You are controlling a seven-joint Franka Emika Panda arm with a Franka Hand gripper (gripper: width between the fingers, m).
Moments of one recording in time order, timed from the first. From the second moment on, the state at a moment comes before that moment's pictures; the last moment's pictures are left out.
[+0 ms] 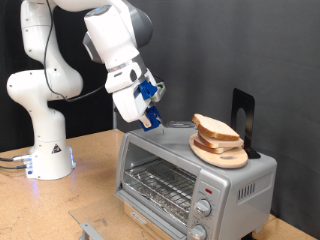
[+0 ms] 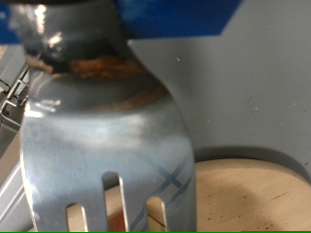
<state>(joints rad) -0.06 -0.29 0.17 -2.45 0.58 2.40 -0.15</state>
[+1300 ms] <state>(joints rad) -0.06 -0.12 0.22 -2.30 0.50 2.34 -0.04</state>
